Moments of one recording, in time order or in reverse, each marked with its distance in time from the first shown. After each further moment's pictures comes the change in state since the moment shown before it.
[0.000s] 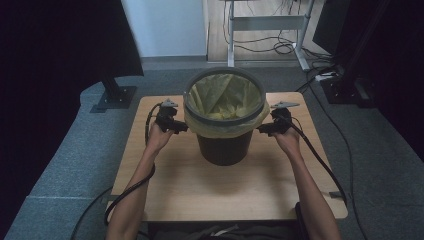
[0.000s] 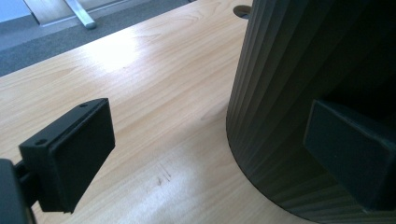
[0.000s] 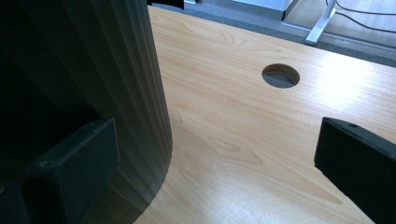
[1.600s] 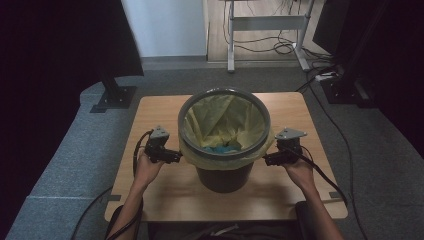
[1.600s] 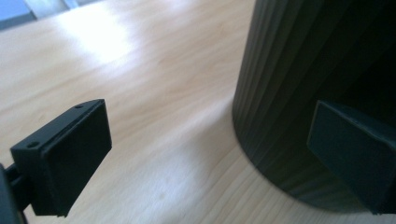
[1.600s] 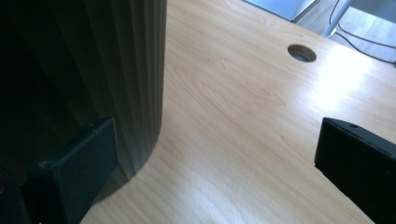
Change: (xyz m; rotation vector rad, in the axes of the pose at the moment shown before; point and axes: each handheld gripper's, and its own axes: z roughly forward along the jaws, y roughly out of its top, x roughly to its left) left arm -0.056 -0.073 -0.065 0.009 0.004 0.011; right arm 0.059 -0.054 -0.080 0.017 -0.008 -0.199
